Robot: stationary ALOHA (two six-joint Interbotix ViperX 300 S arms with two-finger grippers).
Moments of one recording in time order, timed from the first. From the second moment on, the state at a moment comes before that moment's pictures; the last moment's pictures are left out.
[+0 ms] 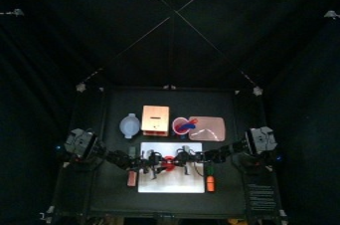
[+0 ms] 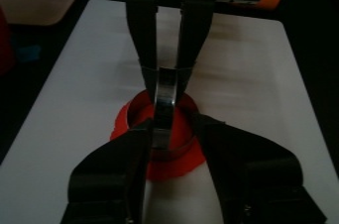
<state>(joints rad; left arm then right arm) -0.31 0.27 0.79 -0.55 -0.69 0.22 0.10 0.20 0.83 0.05 -0.54 0.02</state>
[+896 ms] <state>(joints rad) -0.29 0.10 0.89 -0.53 -0.67 0.34 0.09 0.10 0.73 0.04 -0.25 0.03</state>
